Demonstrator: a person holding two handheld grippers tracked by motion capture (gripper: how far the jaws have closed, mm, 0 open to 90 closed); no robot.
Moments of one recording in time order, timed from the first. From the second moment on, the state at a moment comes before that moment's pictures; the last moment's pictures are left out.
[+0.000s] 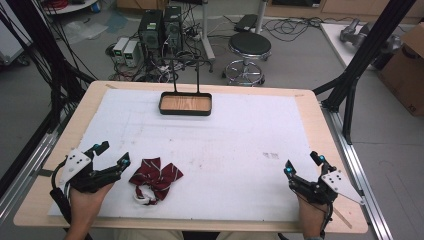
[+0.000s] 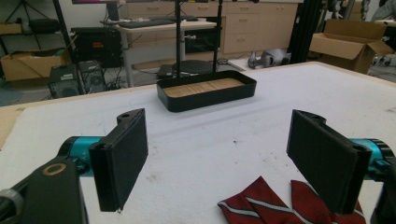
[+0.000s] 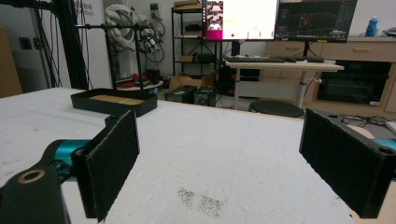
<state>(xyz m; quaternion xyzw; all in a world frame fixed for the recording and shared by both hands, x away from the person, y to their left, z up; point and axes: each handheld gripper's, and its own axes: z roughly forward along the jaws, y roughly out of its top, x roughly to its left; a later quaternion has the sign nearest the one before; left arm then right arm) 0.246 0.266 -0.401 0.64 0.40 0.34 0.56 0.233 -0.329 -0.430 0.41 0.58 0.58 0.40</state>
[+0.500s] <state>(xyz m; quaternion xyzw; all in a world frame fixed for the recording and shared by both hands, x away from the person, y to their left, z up) 0.244 0.266 -0.402 0.64 0.40 0.34 0.57 0.232 -0.330 -0.431 0.40 0.57 0.59 0.41</state>
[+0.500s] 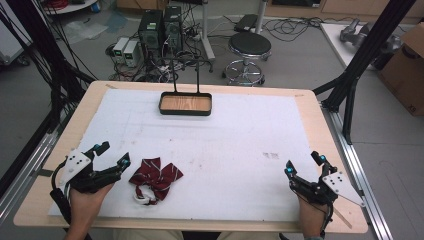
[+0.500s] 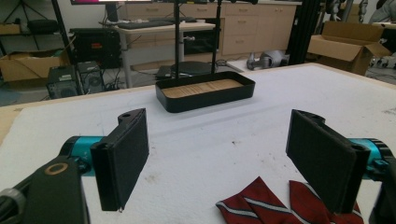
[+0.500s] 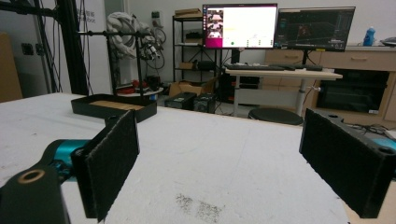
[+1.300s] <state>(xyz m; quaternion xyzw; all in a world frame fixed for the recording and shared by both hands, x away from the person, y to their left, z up) 0.248 0.260 -0.405 0.68 0.36 0.28 0.57 0.234 -0.330 -0.432 0.40 0.58 0.58 0.40</state>
